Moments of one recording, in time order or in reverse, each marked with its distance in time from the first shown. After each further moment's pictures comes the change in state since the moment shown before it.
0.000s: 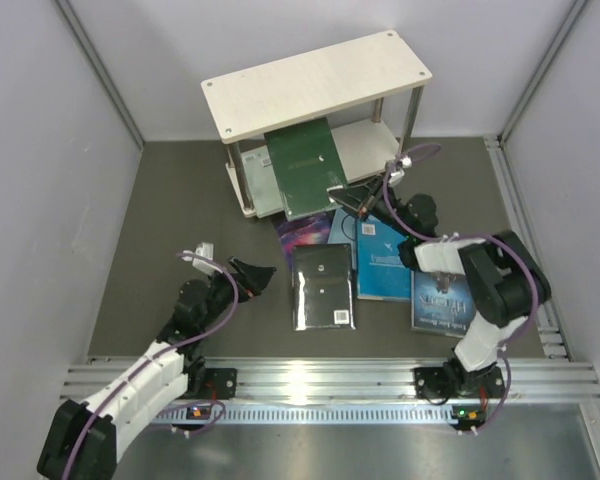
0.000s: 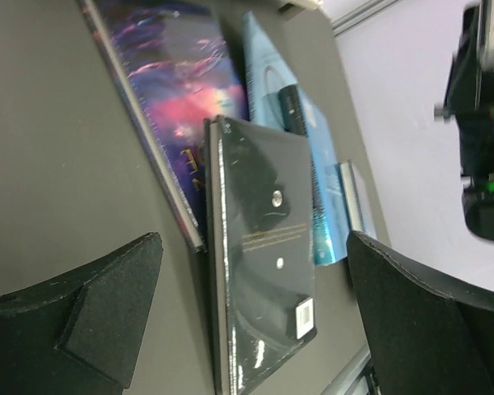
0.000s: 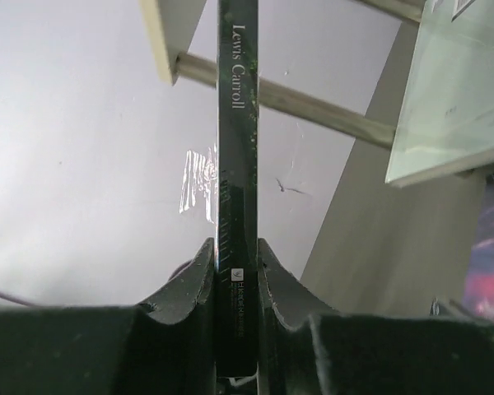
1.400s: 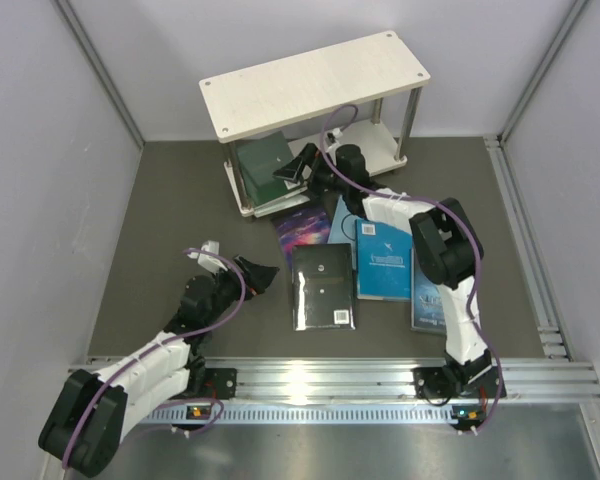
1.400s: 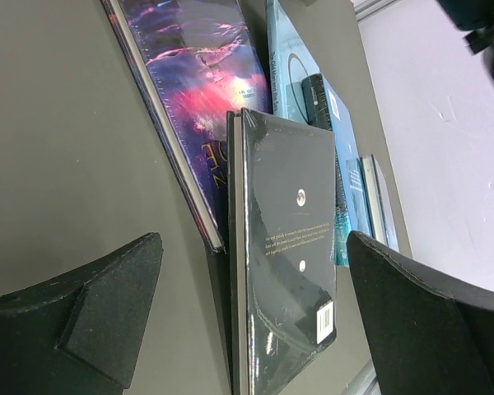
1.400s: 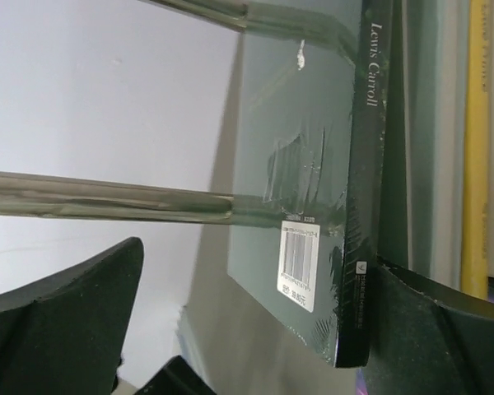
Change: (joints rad) left arm 0.000 0.225 0.000 0.162 0.007 0.015; right arm 0.144 0.541 0.850 -0.753 0.089 -0.328
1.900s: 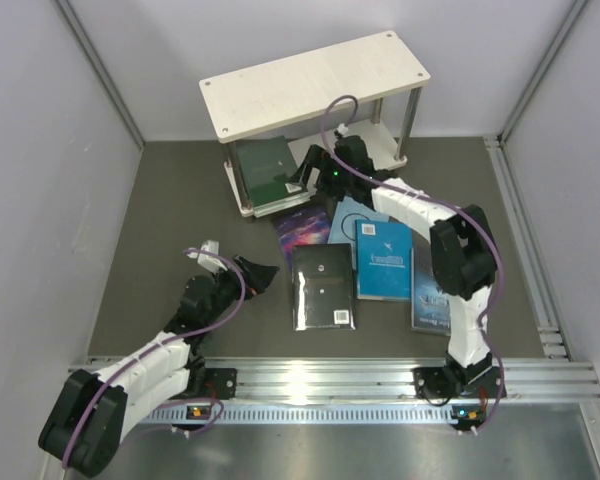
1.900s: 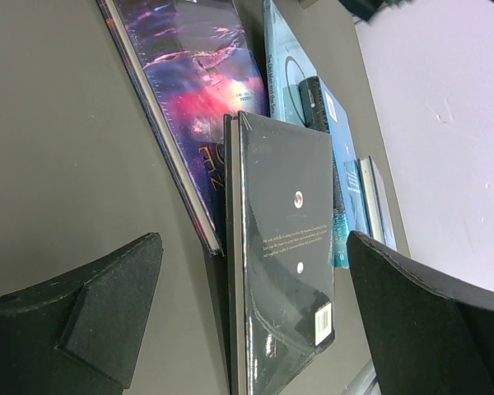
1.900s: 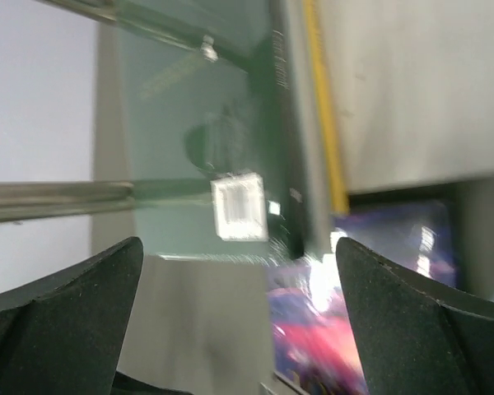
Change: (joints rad) left arm 0.000 0.000 0.000 0.011 0.000 0.000; right arm 0.013 -0.123 0.104 -0.546 0.233 -0.280
